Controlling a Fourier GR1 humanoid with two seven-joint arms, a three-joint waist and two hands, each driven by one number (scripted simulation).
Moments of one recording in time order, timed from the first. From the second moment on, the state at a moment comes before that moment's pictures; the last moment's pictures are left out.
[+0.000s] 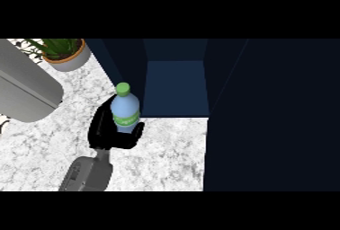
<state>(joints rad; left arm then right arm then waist) -0.22 0.00 -0.10 -1.32 0.46 -0.02 -0.20 0.56 -0.07 0.30 -2.13 -0.22 0.20 -0.17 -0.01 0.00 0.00</state>
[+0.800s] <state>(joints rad) -0.47 0.01 -0.28 -1.19 0.37 0.41 -0.20 0.56 -0.08 0.31 -2.13 -0.24 0.19 -0.18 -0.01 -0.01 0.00</state>
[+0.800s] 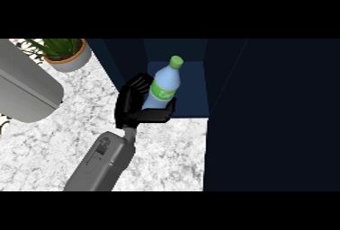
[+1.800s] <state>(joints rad) -0.98 0.02 -0.16 -0.59 0.25 0.53 -0.25 0.54 -0.07 0.33 -2.09 -0.24 0.20 -0.20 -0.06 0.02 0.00</state>
